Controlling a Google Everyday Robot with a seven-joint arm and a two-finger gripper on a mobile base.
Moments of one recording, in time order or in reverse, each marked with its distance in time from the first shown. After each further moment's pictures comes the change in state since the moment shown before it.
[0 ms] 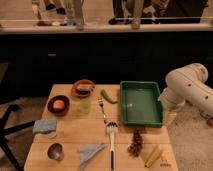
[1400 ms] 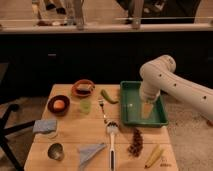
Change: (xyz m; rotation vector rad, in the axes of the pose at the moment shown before) arm -0.096 -0.042 0.012 -0.038 -0.028 0.026
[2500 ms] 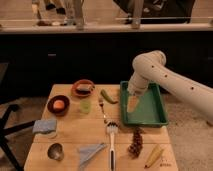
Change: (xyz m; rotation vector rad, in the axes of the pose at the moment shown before) arm -0.063 -0.021 -0.001 -0.041 -0.170 0.048
